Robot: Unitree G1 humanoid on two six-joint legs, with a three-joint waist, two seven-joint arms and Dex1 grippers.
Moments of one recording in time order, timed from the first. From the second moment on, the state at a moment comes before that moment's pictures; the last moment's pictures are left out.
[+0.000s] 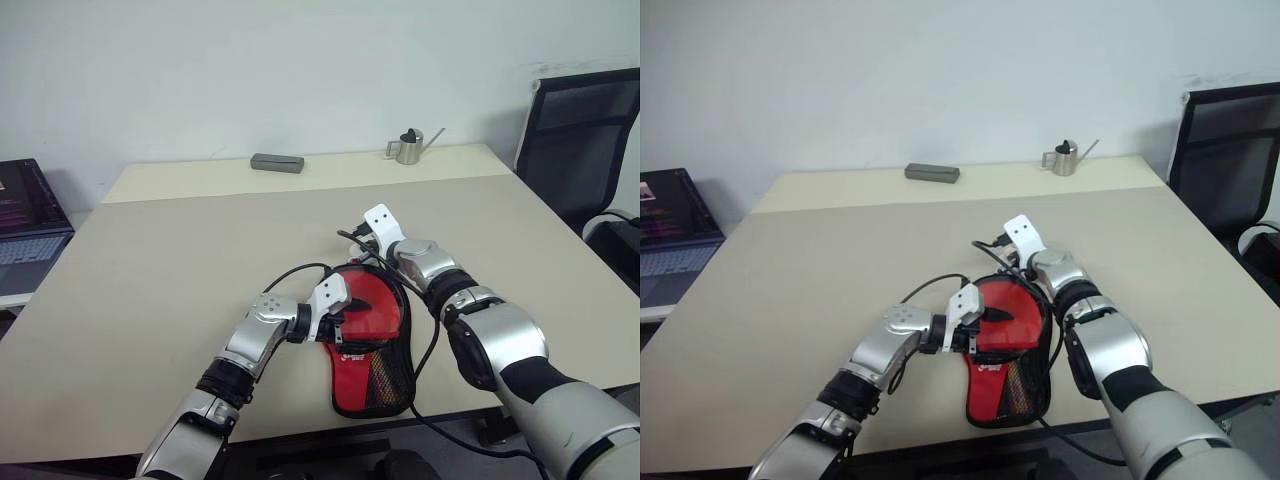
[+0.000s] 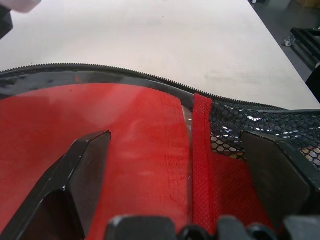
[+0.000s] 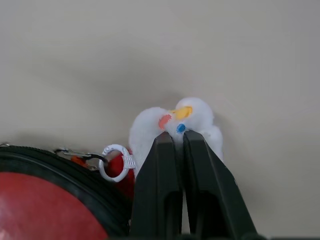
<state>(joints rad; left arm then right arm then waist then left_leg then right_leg) -0.51 0.29 -0.33 0.40 -0.11 0.17 -1.14 -1.19 -0.10 0.06 1.32 -0.12 0.20 0.42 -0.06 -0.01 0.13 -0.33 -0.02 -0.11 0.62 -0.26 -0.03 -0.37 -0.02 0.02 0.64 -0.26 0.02</state>
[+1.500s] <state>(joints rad) -0.54 0.25 -0.34 0.45 -0.11 0.16 -1.15 -0.78 -0.55 0.11 0.57 -0.09 0.55 0.77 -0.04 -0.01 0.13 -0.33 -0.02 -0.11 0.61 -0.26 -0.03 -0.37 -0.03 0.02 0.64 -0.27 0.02</state>
